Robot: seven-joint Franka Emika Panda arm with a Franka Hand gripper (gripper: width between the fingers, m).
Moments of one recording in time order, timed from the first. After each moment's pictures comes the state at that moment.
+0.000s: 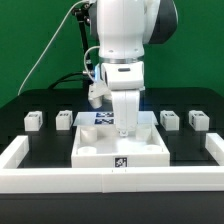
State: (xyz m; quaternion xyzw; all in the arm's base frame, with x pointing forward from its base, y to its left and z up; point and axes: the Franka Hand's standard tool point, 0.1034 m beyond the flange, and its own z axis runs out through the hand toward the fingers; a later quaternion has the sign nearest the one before) arm 0.444 -0.006 0.010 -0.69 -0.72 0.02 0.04
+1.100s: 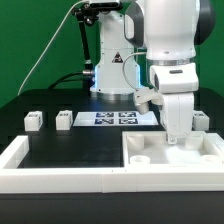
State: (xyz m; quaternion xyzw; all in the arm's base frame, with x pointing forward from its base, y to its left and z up) arm 0.490 0.083 0.008 -0.72 -0.69 0.00 0.04
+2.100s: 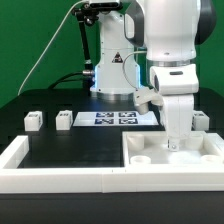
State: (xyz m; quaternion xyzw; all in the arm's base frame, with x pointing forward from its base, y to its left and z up) arm 0.490 0.081 0.008 -0.72 -0.69 0.00 0.04
